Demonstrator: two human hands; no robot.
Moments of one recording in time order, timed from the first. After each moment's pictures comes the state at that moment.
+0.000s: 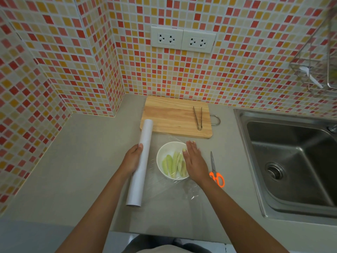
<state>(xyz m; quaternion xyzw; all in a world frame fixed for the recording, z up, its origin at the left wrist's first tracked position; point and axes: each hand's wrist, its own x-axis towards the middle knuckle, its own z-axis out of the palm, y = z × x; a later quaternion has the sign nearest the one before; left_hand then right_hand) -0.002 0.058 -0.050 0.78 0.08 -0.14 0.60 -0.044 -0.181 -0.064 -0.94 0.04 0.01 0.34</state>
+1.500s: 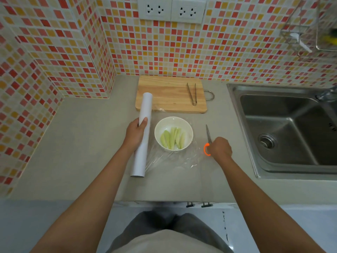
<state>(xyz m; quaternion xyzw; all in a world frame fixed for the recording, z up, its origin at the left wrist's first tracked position) -0.012 0.043 -0.037 0.81 0.04 -0.08 0.57 -0.089 -0.233 -0.051 -0.89 0.39 0.10 0.21</state>
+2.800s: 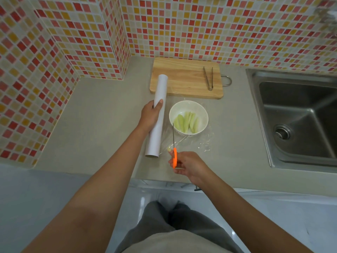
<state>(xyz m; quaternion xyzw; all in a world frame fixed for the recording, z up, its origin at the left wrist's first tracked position) -0.008 0.046 -0.042 0.81 0.05 -0.09 0.58 -0.176 -0.079 0.003 -0.60 0.31 0.27 0.69</state>
